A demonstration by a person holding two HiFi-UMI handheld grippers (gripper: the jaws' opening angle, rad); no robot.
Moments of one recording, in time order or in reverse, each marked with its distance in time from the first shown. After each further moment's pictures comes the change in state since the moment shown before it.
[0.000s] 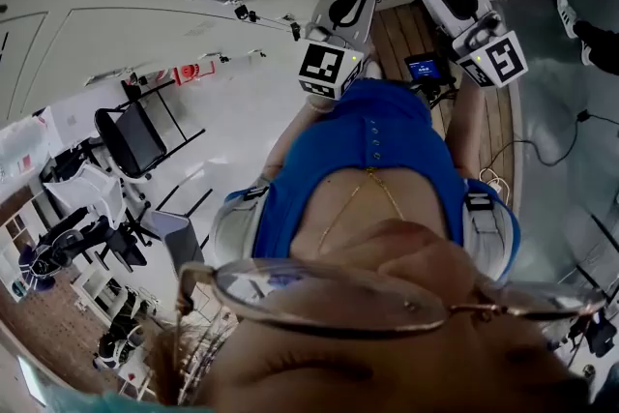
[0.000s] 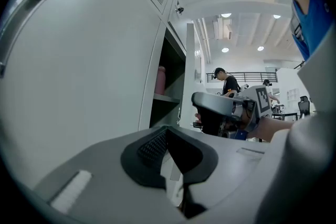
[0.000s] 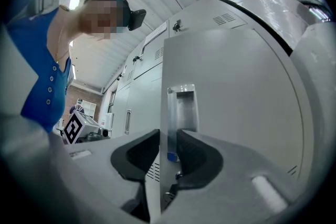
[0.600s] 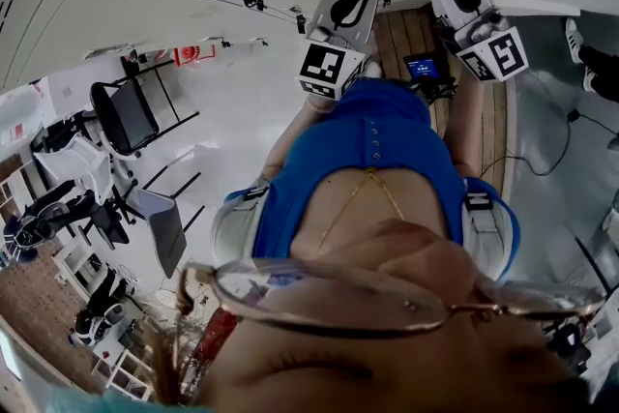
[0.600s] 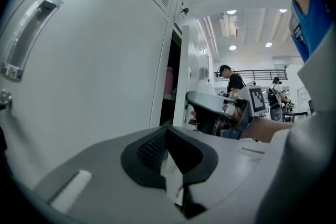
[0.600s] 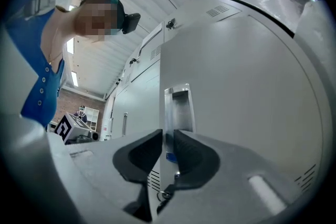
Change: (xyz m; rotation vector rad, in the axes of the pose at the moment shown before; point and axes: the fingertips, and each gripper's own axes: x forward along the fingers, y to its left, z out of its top) left arm -0.009 0.015 -0.001 -0.004 -0.004 0.094; right arm 0.026 -0.014 -0.003 0.045 -0.041 0.042
